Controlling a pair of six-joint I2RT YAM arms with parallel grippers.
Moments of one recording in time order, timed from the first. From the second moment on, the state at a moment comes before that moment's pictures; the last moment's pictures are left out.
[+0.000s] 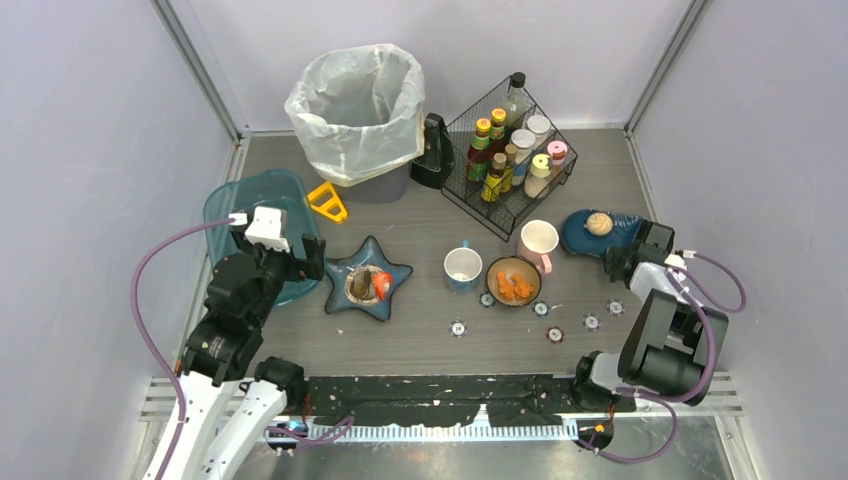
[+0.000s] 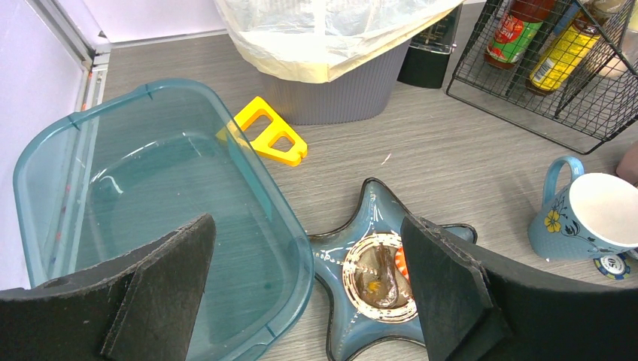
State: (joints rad) left arm -0.33 0.48 0.76 -0.46 -0.14 -0.03; right arm -0.43 1.35 0.58 -0.10 0.02 1.21
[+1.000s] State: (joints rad) left arm -0.33 0.53 0.78 -0.47 -0.08 -0.12; right arm -0.30 1.06 0.95 -0.51 -0.16 1.00
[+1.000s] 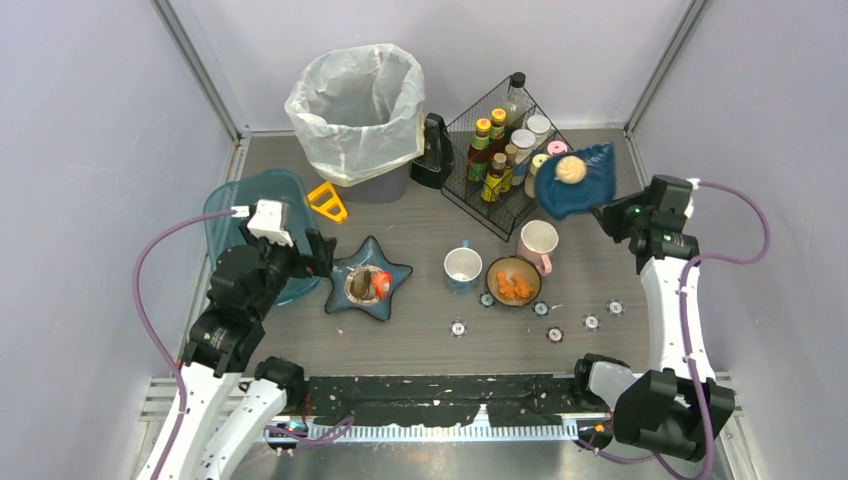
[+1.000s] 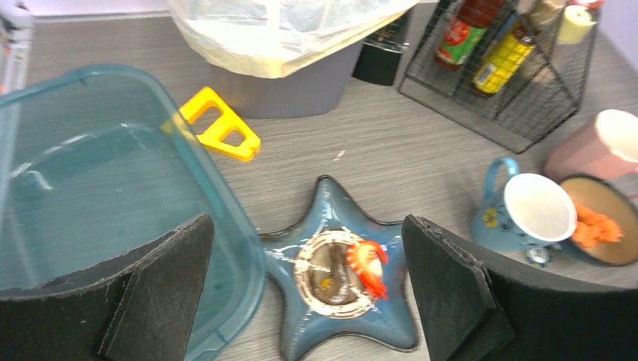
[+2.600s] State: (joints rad) left arm -0.73 1.15 0.72 0.01 0.02 -1.04; right arm 0.46 1.11 0.82 -0.34 -0.24 1.10
